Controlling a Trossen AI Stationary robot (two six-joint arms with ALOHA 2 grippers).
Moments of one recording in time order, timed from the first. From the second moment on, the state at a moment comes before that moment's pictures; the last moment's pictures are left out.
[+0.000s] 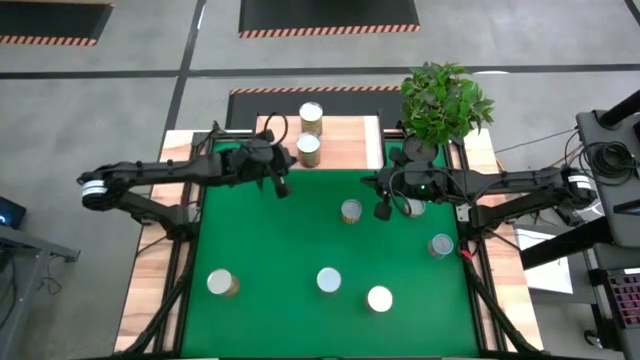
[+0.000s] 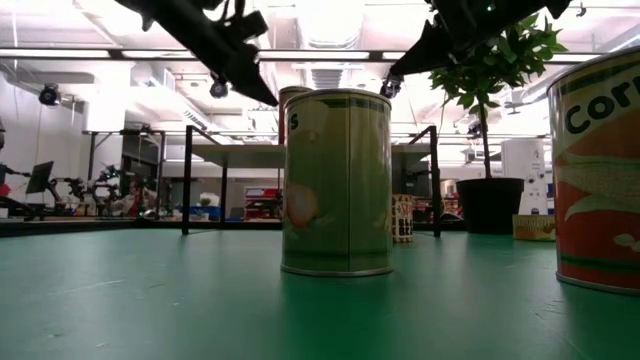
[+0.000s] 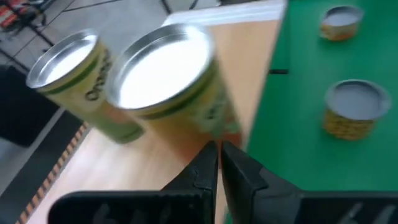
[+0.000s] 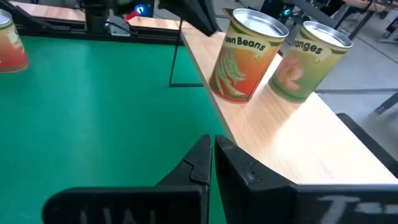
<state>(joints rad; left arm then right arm) 0.27 1.27 0.95 -0.22 -0.30 0.22 -0.07 1.11 0.82 -0.09 0.26 -0.13</state>
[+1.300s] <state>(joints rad) 0.37 1.32 0.91 0.02 -0.22 0.17 -0.07 1.12 0.82 -0.10 0.26 -0.14</state>
